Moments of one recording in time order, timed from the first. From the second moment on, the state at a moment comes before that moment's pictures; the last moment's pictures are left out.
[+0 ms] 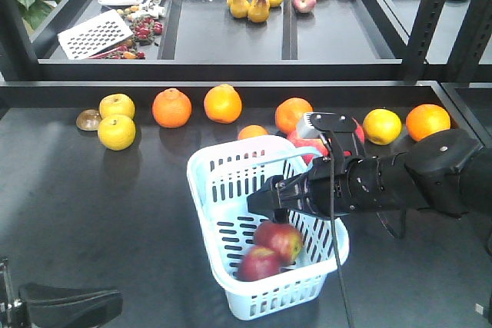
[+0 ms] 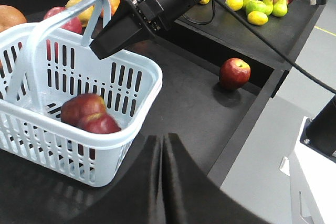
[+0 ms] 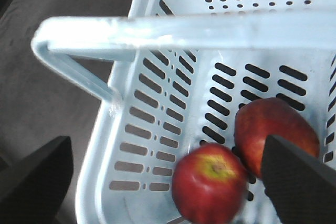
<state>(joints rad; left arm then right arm) -0.22 0.67 -0.34 1.75 -0.75 -1.79 0.35 1.60 -0.90 1.09 0.50 -0.90</state>
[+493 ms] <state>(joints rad) -0.22 0.67 -0.34 1.75 -0.75 -1.79 0.35 1.38 -0.90 0.47 0.67 -0.36</state>
